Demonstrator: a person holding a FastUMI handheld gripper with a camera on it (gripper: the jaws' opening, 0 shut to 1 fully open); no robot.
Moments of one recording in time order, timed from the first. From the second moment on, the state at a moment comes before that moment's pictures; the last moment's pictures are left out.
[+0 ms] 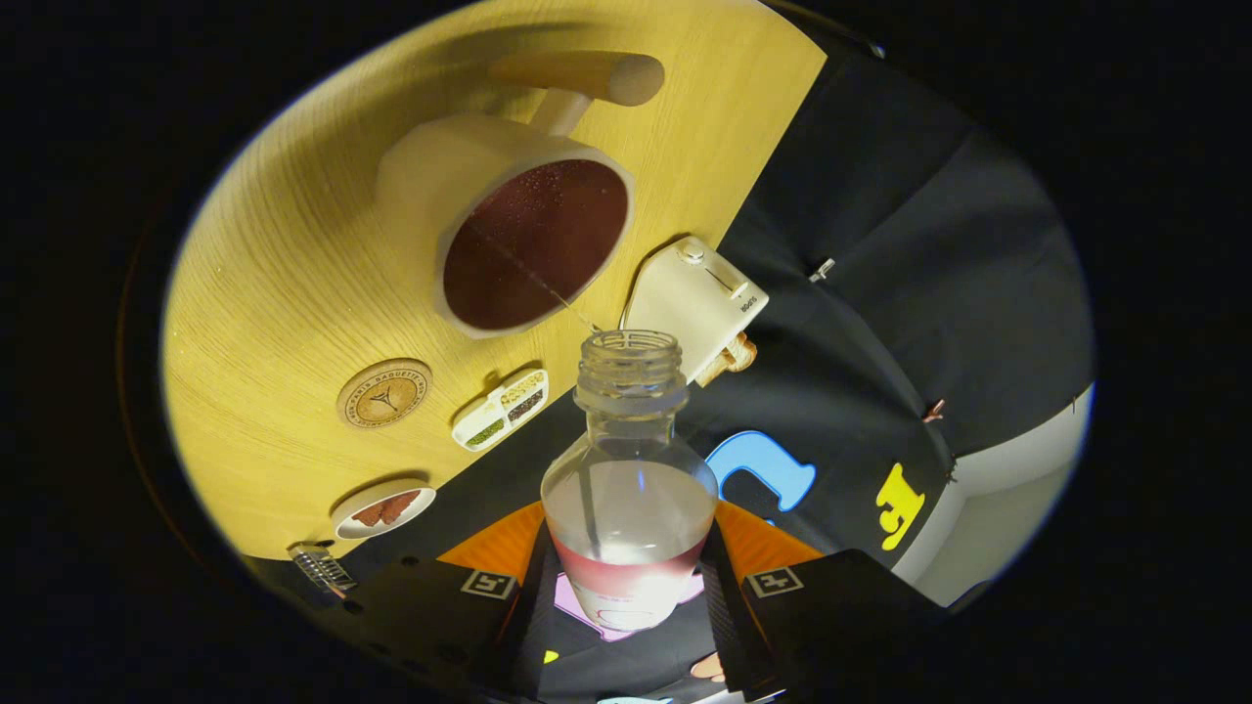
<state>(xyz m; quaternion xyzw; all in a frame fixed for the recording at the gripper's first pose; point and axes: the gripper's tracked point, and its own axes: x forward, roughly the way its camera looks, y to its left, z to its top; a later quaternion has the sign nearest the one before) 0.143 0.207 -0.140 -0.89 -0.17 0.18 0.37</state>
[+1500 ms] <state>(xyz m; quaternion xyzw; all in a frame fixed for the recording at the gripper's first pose) 0.196 0.122 -0.059 -0.17 0.05 0.23 0.96</state>
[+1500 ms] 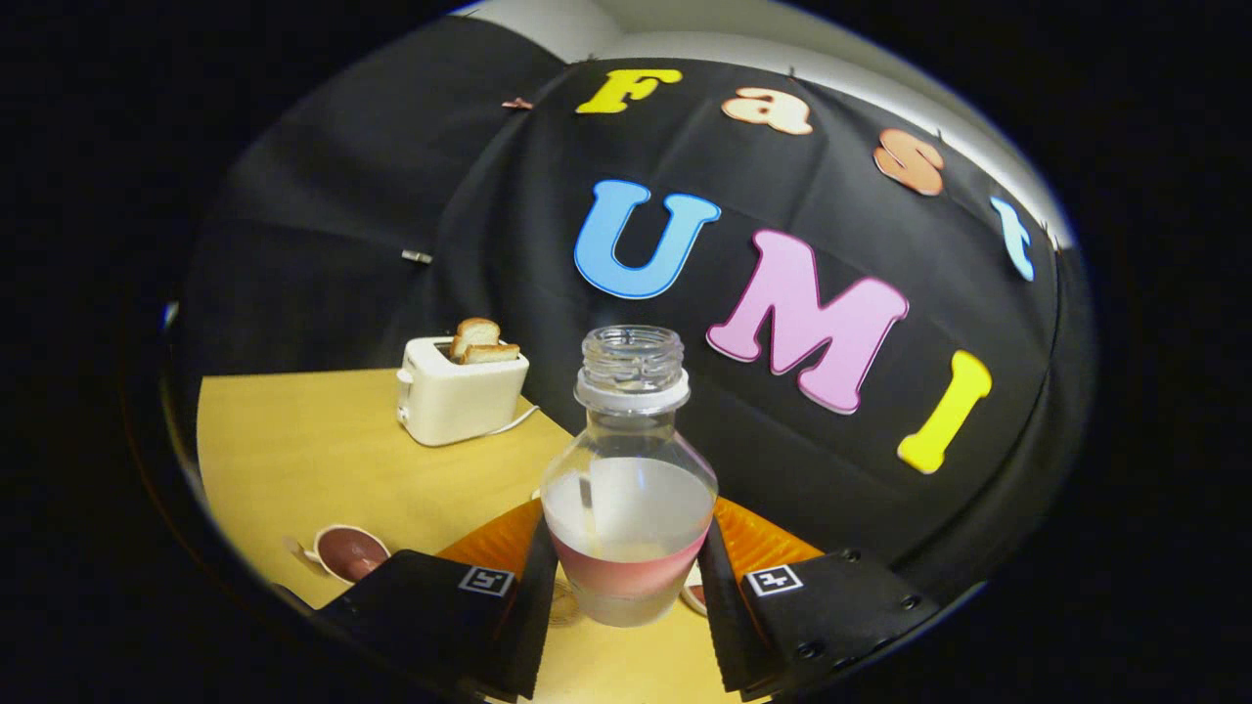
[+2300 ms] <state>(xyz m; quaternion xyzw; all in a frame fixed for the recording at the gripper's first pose) 0.261 0.130 -0.193 -0.01 0.12 0.23 0.97</state>
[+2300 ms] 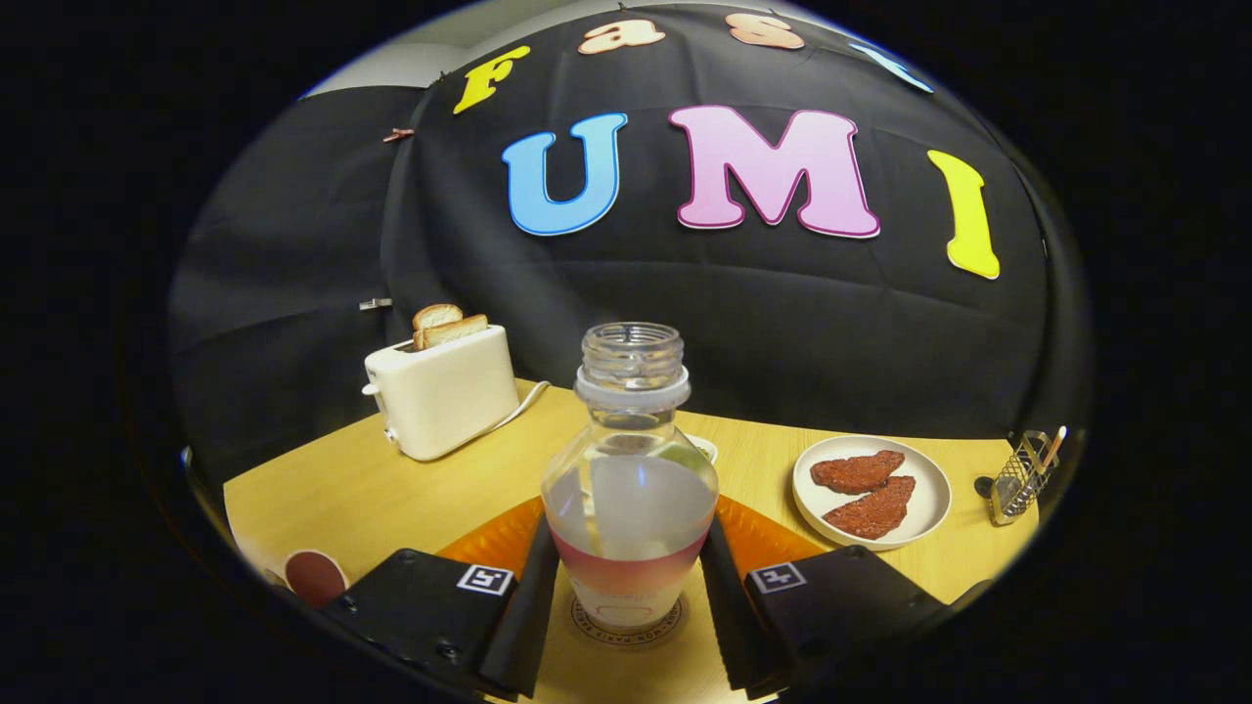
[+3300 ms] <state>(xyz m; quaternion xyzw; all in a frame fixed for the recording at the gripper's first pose) 0.243 0.126 -0.208 -0.02 0.15 0.22 0.96</state>
